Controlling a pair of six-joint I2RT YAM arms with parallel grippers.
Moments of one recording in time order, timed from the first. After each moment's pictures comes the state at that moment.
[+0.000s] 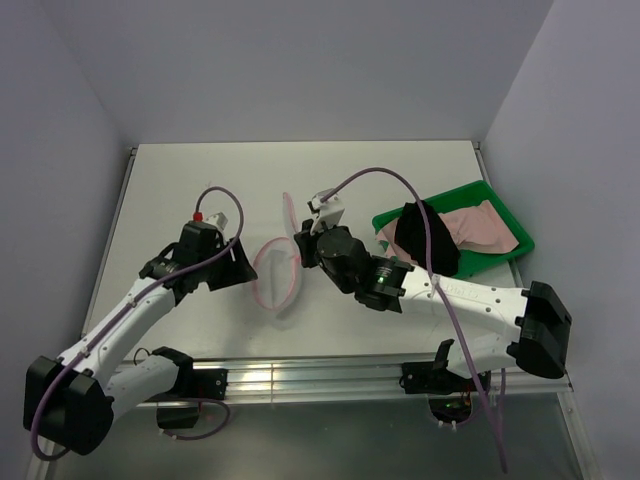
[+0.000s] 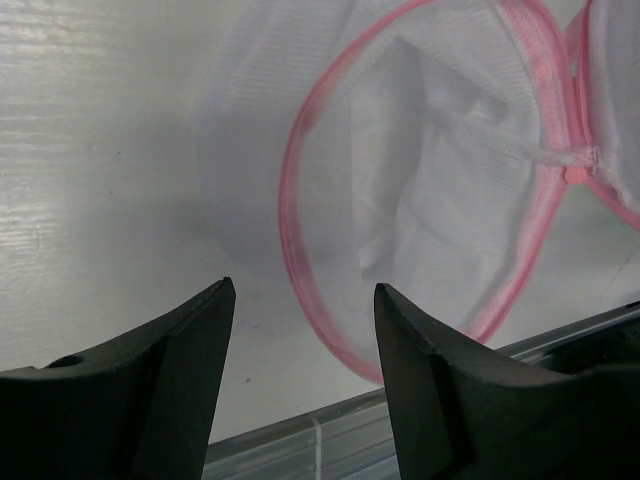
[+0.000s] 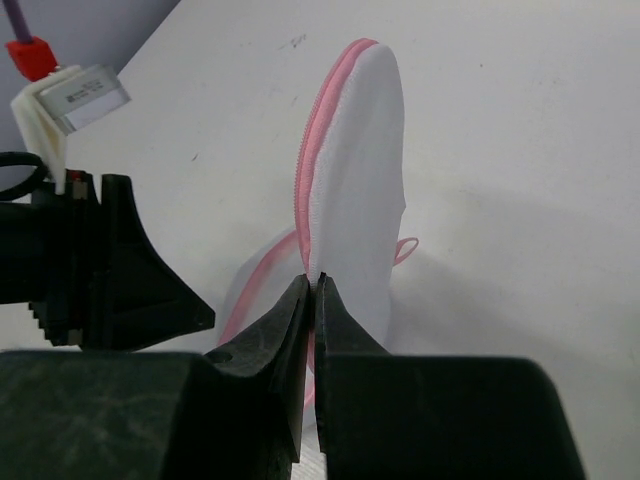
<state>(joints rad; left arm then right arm) -0.38 1.01 0.71 -0.58 0.14 -0.60 1.09 1.30 0.97 0.04 0.53 0.37</state>
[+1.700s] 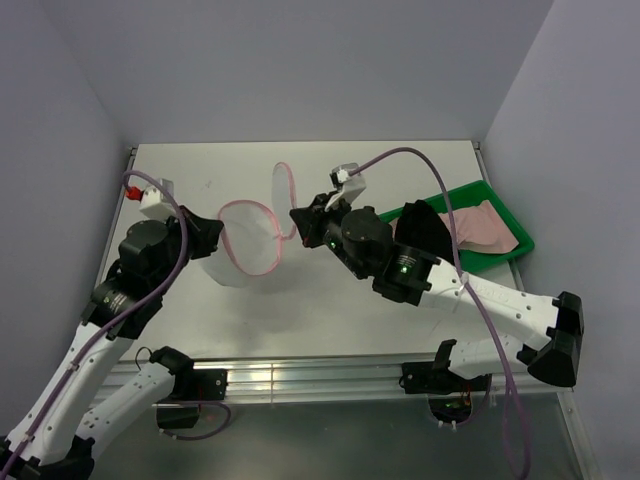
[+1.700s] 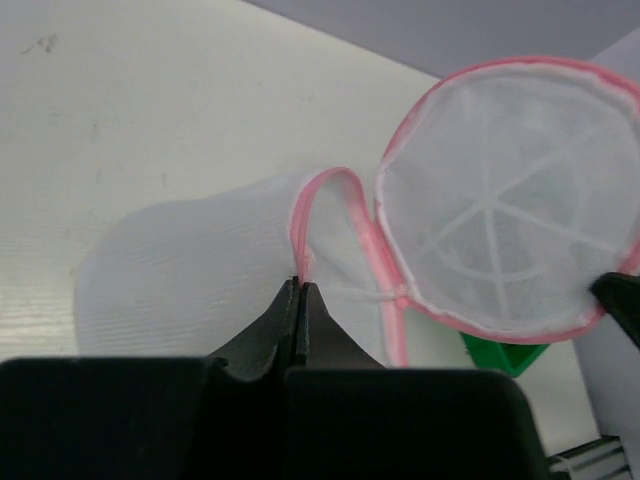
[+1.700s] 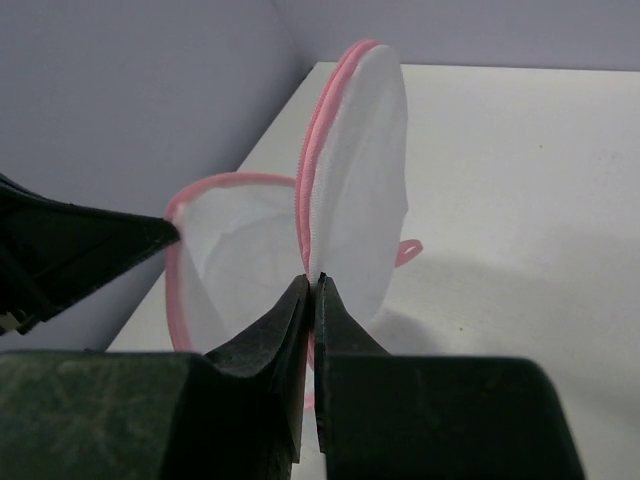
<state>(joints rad) -0.48 0.71 0.93 -0.47 -0.18 -0.62 1.07 1.19 1.09 0.01 0.47 0.46</state>
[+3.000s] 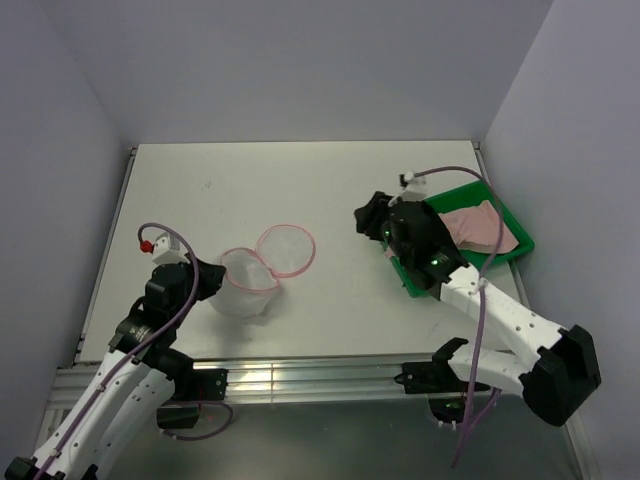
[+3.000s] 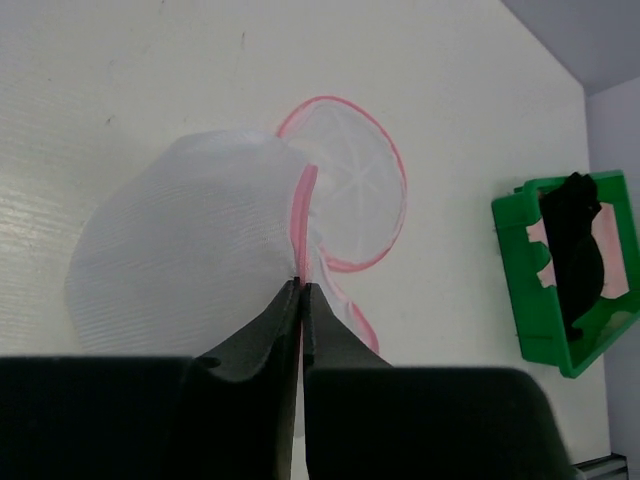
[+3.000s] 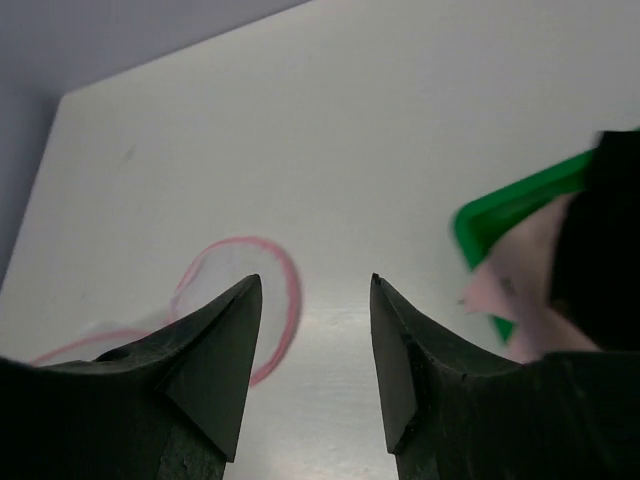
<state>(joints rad) -0.42 0.47 0.44 -0.40 -0.19 -0.81 0.62 1.10 0.78 -0.03 0.31 0.59</state>
